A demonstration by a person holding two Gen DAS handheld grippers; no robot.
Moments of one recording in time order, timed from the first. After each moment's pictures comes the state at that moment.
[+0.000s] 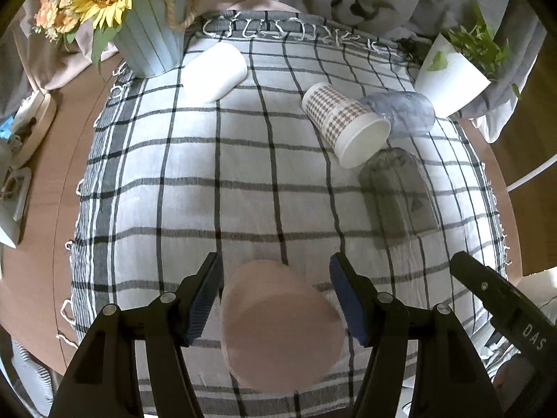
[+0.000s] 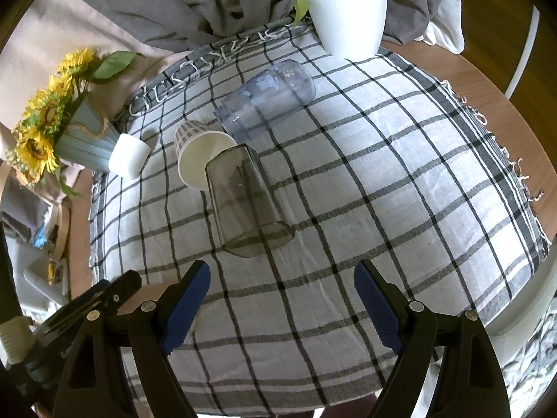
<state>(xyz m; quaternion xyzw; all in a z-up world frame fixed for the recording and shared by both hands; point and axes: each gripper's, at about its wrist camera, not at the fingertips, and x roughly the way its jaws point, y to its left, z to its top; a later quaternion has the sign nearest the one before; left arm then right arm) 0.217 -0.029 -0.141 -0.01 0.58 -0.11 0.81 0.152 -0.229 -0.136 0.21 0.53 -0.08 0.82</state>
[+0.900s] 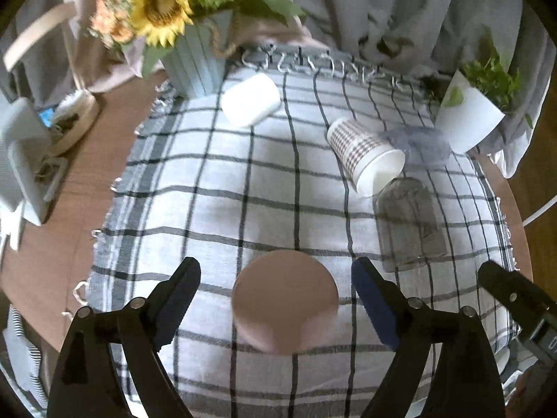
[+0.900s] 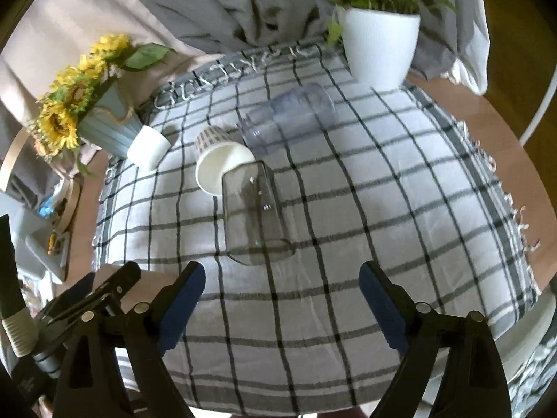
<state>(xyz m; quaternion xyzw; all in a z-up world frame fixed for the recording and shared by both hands) 0.185 -0.024 -0.118 -0.02 0.51 -0.03 0.86 0.149 -0.230 -0.117 0.15 0.51 -0.03 0.85</state>
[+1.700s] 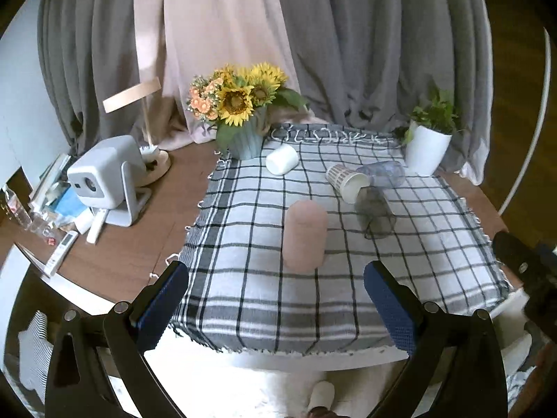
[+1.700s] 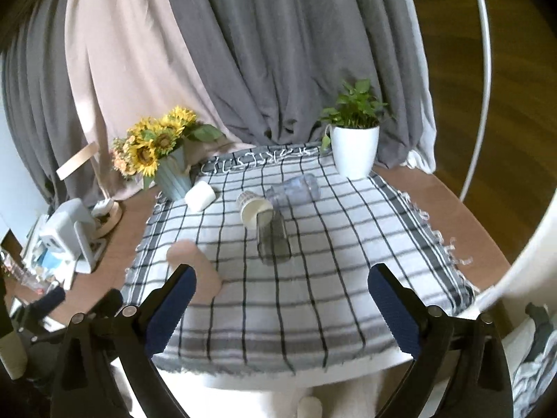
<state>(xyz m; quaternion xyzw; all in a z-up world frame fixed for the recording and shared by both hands) -0.027 -0.002 -0.021 0.01 0.36 -0.01 0.93 -0.048 -0.199 -0.011 0.09 0.33 -0.04 0.94</state>
